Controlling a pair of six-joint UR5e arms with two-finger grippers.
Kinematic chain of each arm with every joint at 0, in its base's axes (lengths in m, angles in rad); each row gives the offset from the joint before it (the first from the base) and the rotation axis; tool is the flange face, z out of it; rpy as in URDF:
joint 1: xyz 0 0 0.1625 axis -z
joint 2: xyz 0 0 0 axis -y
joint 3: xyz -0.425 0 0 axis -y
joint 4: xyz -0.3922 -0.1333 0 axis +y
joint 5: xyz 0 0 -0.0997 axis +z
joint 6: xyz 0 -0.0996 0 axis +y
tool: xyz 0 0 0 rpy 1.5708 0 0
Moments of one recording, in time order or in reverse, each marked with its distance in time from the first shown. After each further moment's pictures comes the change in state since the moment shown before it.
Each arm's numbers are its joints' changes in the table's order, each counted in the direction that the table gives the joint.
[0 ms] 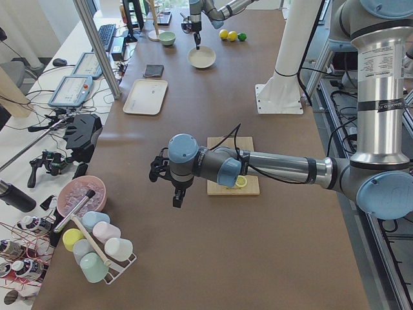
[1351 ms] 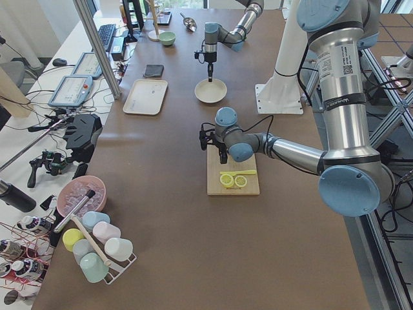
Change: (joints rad) left arm -0.776 0.118 -0.195 0.466 -0.344 1.145; right arm 0.446 0.246 0.082 0.003 0.357 -0.642
